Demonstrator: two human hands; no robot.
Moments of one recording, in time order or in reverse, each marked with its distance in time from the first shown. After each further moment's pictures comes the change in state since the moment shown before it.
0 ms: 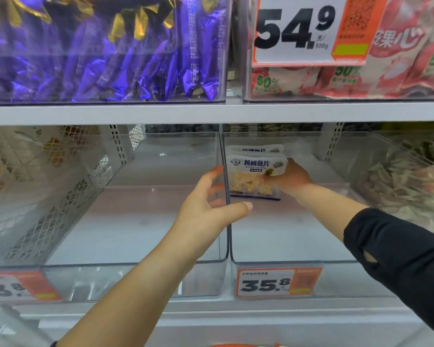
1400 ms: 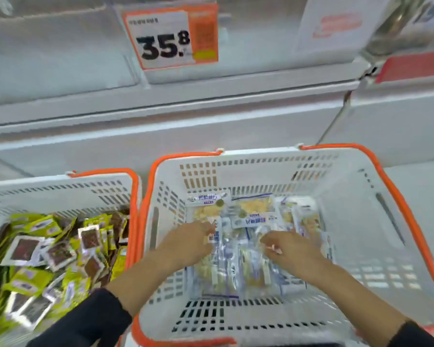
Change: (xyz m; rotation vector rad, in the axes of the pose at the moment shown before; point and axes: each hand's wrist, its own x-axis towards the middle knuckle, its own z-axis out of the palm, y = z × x) left_hand -0.228 -0.241 0.105 1.010 -0.788 -0.351; right_hand -0.418 0.262 0.037 -0.503 -0.682 0.126
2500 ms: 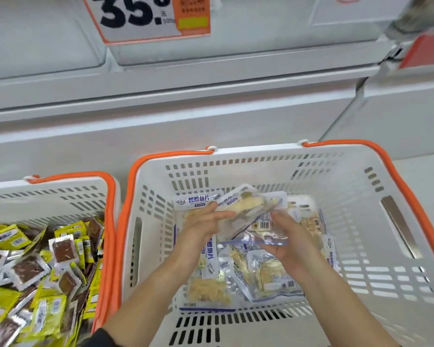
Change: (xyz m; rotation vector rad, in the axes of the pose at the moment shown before) left_hand 0.019 0.029 0.006 -1.288 0.175 0.099; right_hand 0.022 -0.026 -0.014 1.777 0.265 0.398
